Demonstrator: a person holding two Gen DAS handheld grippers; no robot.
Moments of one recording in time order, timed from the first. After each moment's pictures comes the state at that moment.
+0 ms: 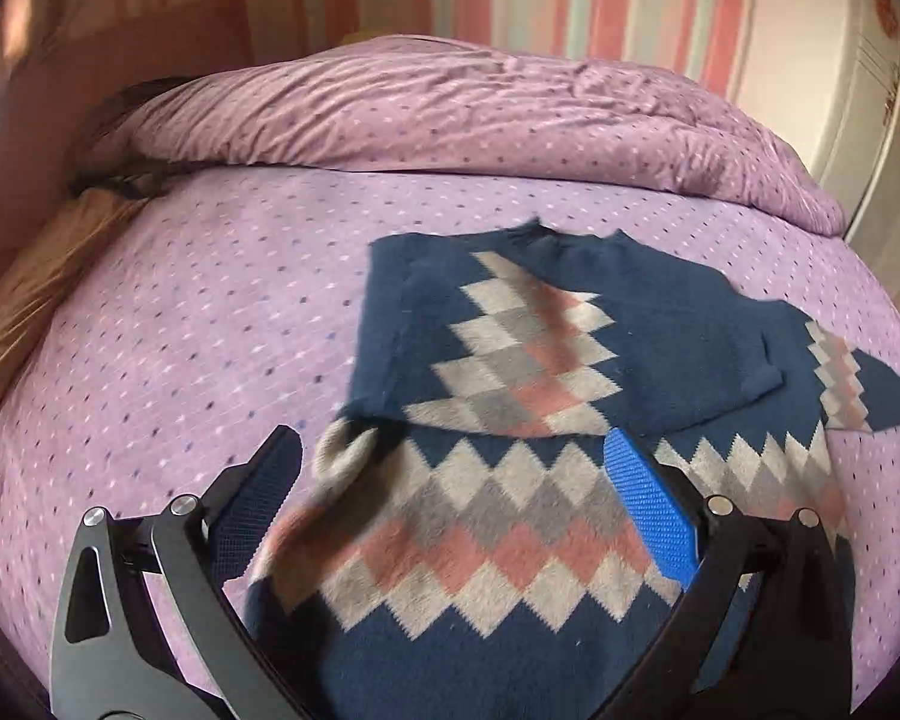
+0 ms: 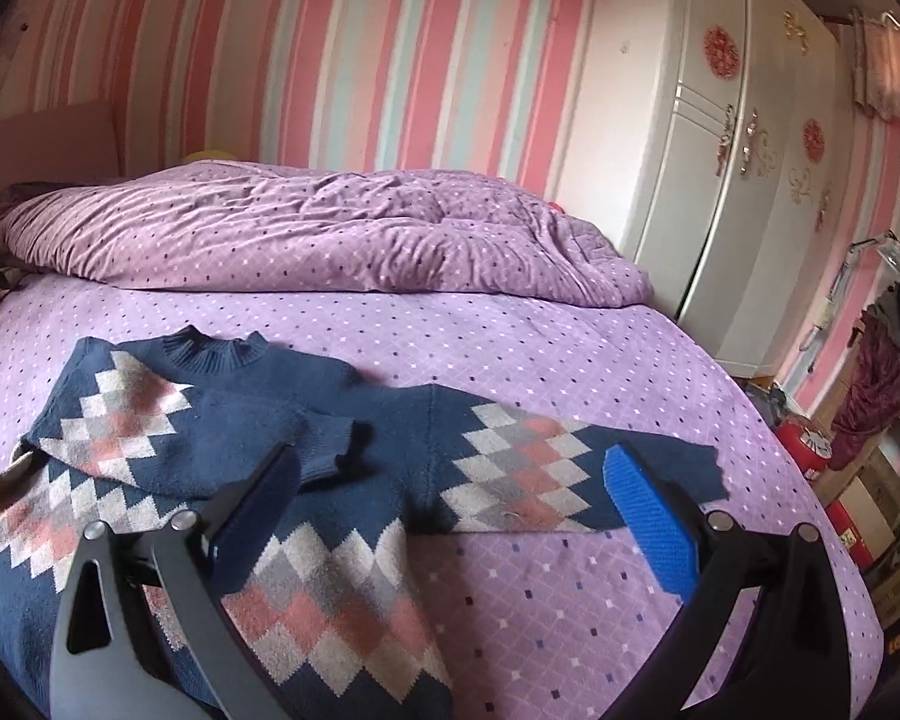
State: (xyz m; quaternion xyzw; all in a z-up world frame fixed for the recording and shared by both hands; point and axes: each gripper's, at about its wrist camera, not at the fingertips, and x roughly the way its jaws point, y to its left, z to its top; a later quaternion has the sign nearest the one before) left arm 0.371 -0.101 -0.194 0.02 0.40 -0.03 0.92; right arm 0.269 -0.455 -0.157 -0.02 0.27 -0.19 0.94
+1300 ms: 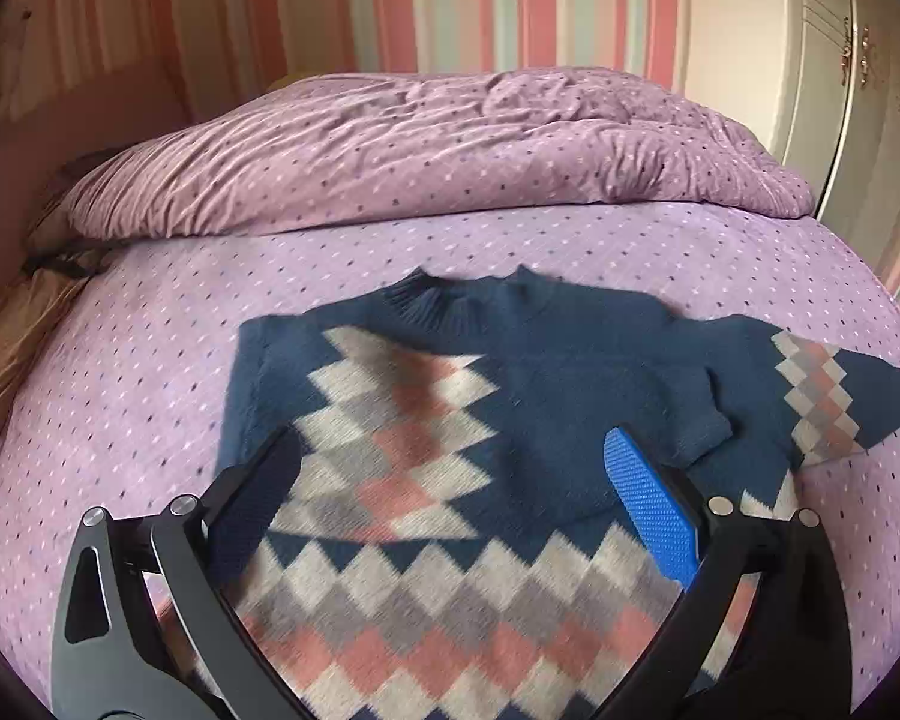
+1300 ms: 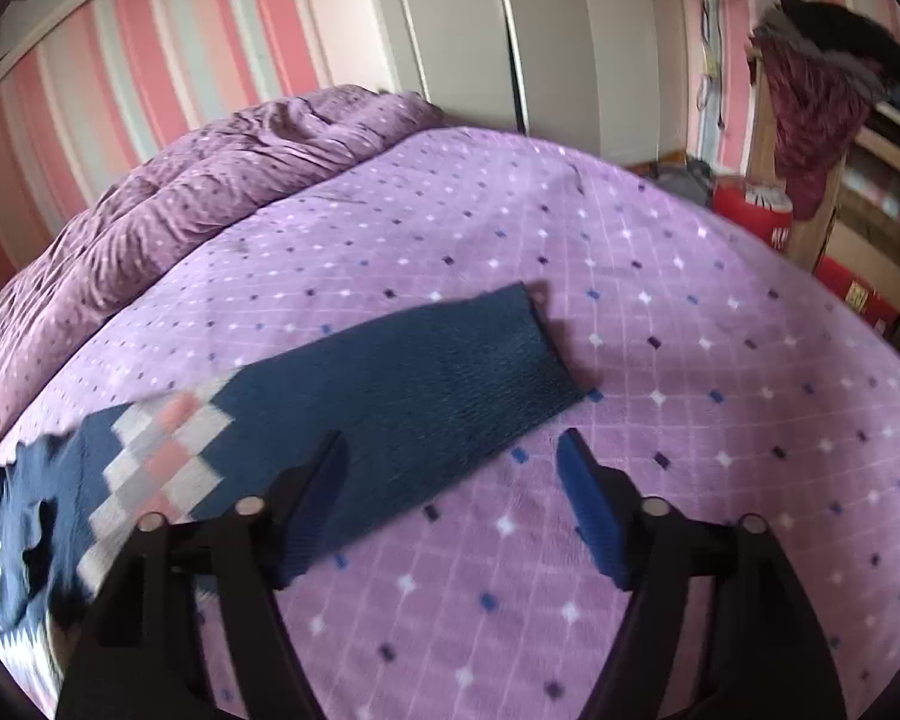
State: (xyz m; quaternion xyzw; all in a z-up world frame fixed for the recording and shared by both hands) left arm 0.421 -0.235 -0.199 0.07 0.37 -0.08 0.93; right arm 0.276 -0.816 -0.315 0.24 0.32 -0.32 0.86
